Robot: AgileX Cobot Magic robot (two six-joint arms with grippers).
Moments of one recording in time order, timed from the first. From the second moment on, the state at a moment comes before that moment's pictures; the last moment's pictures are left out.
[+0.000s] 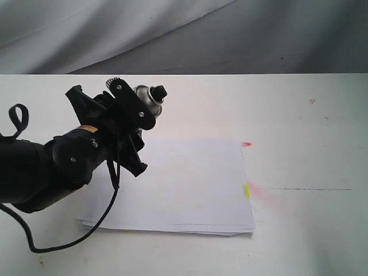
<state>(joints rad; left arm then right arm) -0.72 1.75 -0.76 -1.00 -0.56 1.46 0.07 0.19 0.00 0.07 0.19 0.06</state>
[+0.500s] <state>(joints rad) -0.72 1.78 -0.76 -1.00 -0.56 1.58 0.07 0.19 0.00 0.07 0.19 0.06</state>
